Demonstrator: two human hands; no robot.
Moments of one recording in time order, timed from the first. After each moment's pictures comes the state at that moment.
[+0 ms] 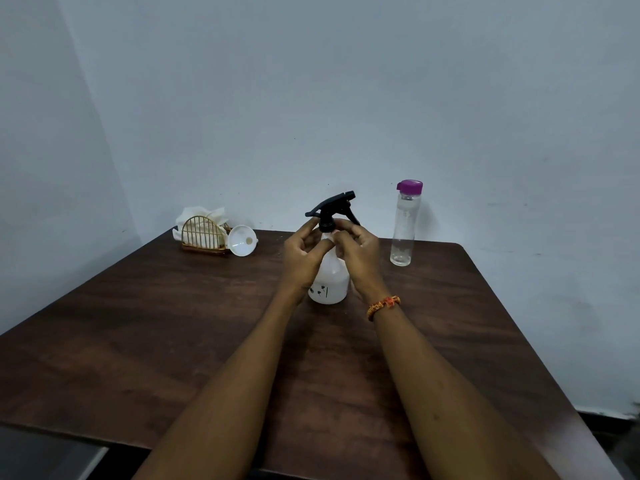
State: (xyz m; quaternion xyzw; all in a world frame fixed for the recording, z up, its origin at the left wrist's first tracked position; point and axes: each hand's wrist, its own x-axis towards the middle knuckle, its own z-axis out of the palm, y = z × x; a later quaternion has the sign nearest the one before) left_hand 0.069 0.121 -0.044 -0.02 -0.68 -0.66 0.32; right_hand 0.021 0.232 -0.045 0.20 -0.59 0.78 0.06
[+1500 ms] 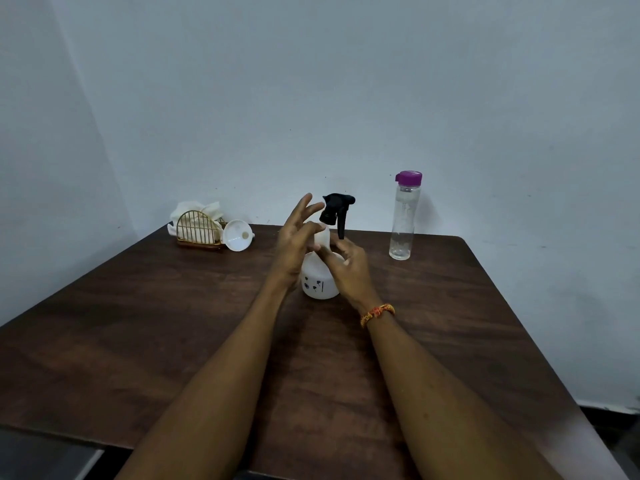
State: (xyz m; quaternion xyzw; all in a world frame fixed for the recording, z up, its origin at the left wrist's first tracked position) left_hand 0.061 0.114 -0.035 -0.05 -0.65 -0.71 0.25; right_hand 0.014 0.234 -0.087 0.32 -0.66 0.67 0.10
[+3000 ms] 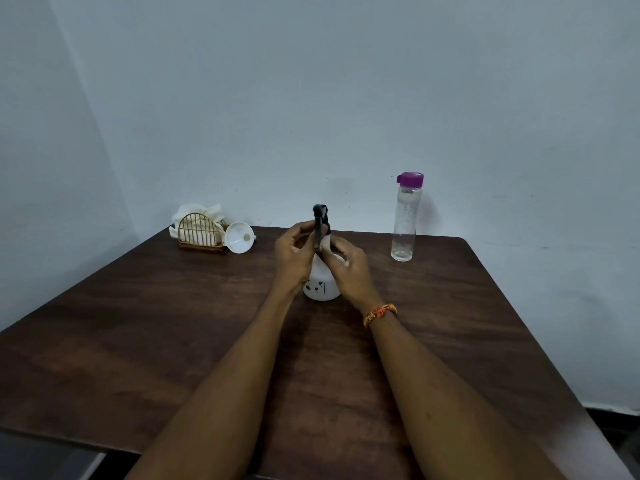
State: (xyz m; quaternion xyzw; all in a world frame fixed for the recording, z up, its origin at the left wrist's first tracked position) left_hand 0.053 0.111 -0.058 -0.01 -0.67 -0.66 0.35; right_hand 0.011 0.232 -0.087 0.36 -0.66 0.65 0.10
